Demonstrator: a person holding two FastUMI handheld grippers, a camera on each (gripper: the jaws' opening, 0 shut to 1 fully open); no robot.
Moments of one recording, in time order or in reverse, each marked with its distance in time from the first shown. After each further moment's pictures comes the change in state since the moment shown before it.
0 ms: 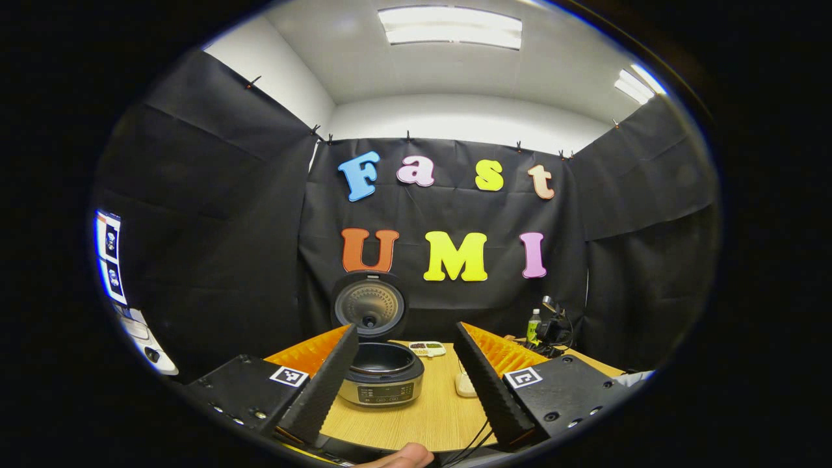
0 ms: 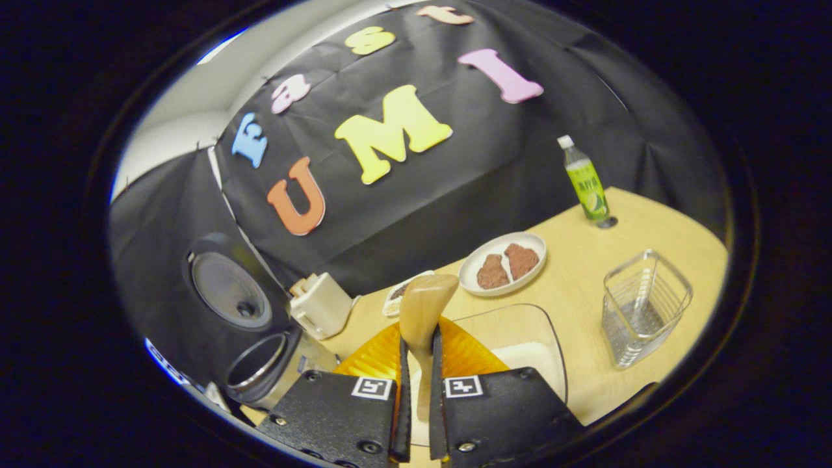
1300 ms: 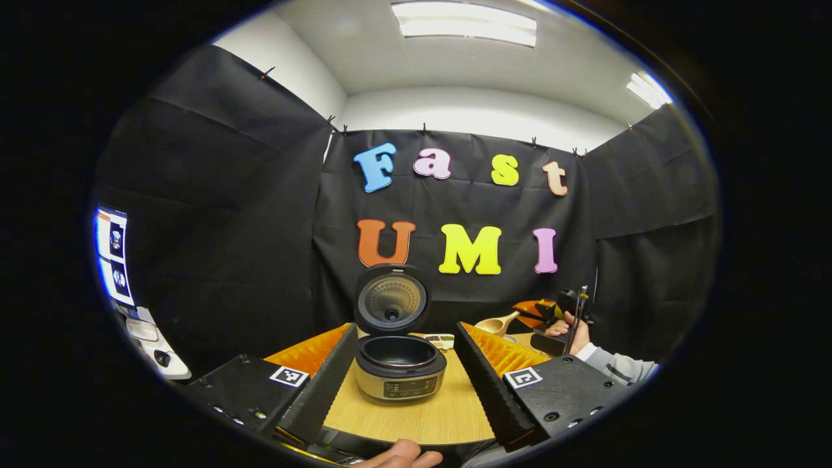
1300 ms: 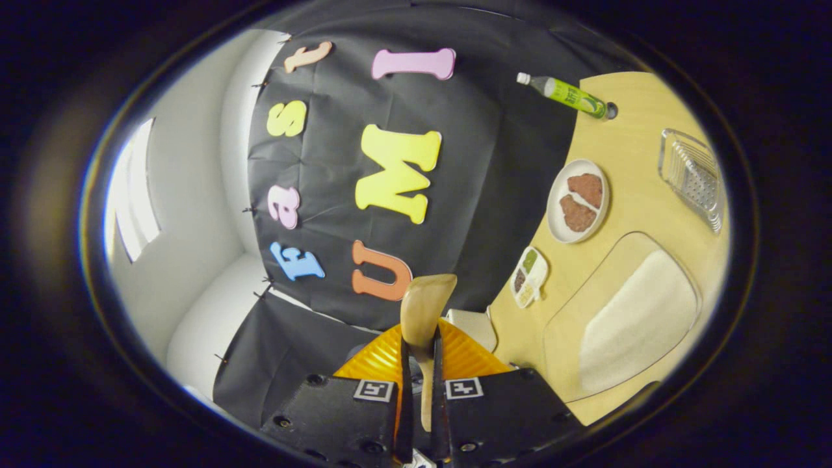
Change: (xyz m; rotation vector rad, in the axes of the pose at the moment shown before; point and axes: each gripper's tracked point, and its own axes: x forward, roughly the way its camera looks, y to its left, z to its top) left arm -0.012 0.060 0.006 -0.016 0.062 0.036; right arm -0.045 0.153 0.073 0.567 -0.007 0.356
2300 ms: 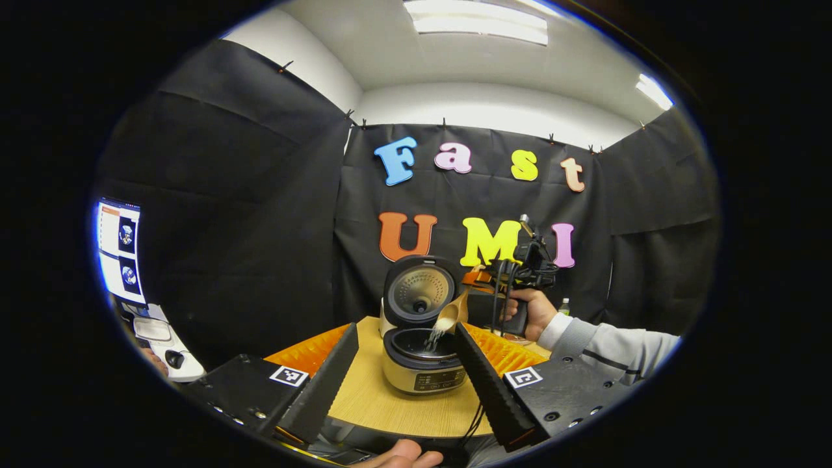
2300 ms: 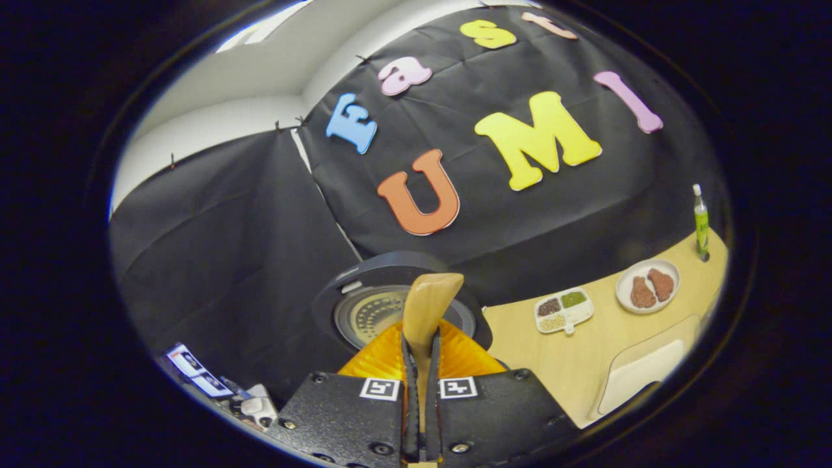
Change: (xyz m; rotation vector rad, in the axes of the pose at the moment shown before) left arm -0.012 0.053 -0.005 -0.014 0.019 0.050; right arm 0.112 0.079 -0.191 -0.895 0.169 -0.133
